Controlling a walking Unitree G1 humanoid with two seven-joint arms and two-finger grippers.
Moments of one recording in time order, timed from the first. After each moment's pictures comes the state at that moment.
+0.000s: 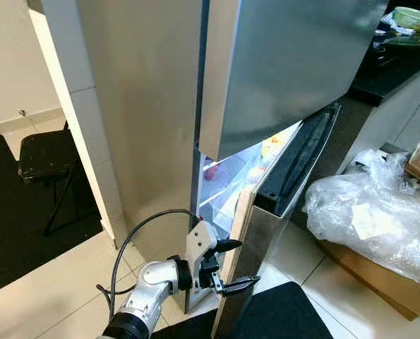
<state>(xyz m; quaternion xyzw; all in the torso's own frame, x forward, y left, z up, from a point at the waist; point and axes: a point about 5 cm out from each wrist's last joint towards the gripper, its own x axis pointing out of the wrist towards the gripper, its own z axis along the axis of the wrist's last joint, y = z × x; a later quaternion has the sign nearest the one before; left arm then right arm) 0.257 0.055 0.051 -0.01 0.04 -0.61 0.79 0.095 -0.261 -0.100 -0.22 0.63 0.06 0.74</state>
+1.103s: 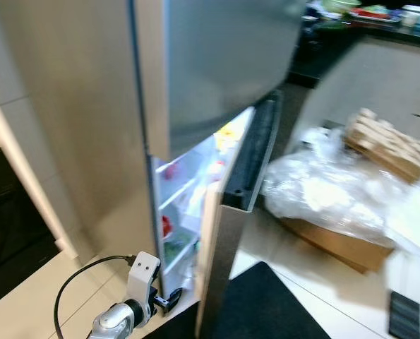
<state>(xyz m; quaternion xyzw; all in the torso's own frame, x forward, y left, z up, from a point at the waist) 0.224 0.149 -0.045 -0.02 0.28 -0.26 0.93 0.081 -0.269 -0.101 -0.21 0.64 0.04 0.73</state>
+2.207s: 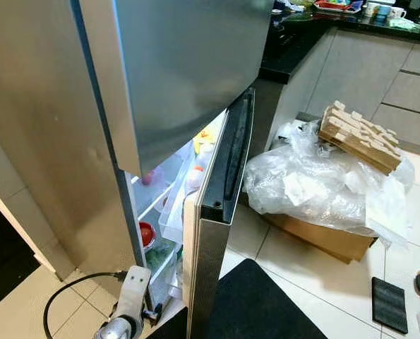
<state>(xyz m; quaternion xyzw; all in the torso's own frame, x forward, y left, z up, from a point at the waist) 0.204 0.168 -0.068 0.04 0.37 -0.12 0.92 0.089 -0.264 -0.101 -0.21 0.64 0.04 0.74</state>
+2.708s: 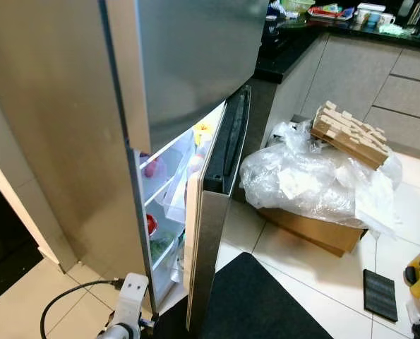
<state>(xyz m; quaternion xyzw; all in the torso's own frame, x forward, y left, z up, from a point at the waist) 0.198 0.171 -0.072 0.04 0.38 -0.11 0.92 0.094 -0.263 -0.100 -0.21 0.63 0.04 0.75</state>
